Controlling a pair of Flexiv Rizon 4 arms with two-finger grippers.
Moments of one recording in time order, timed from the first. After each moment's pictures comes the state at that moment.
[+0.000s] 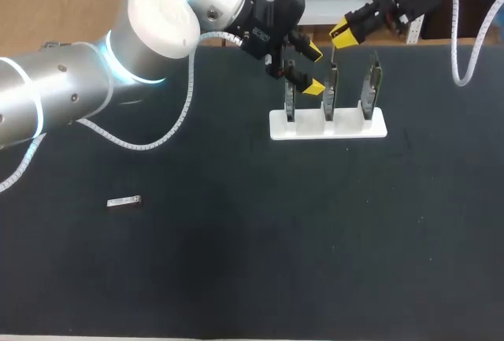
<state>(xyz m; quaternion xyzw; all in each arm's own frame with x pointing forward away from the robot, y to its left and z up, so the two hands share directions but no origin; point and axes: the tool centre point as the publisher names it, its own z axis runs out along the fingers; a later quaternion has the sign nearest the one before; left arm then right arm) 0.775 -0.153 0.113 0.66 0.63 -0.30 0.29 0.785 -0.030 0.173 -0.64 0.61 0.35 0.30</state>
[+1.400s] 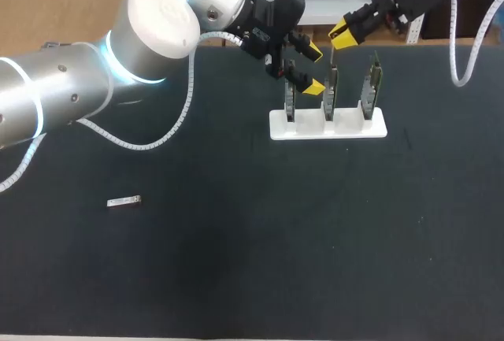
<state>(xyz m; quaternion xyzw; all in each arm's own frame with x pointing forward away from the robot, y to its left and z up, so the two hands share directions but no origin) 0.775 -0.153 0.113 0.66 0.63 -0.30 0.29 0.780 -0.028 0.173 -0.64 0.61 0.36 0.29</state>
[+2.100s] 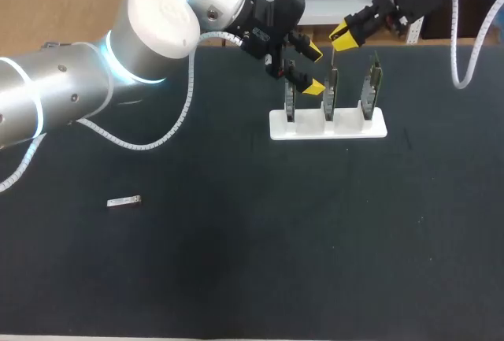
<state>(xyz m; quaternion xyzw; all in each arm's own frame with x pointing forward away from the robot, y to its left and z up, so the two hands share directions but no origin) 0.775 -0.153 0.113 0.66 0.63 -0.30 0.29 0.779 -0.030 0.170 -0.63 0.62 0.36 0.29</state>
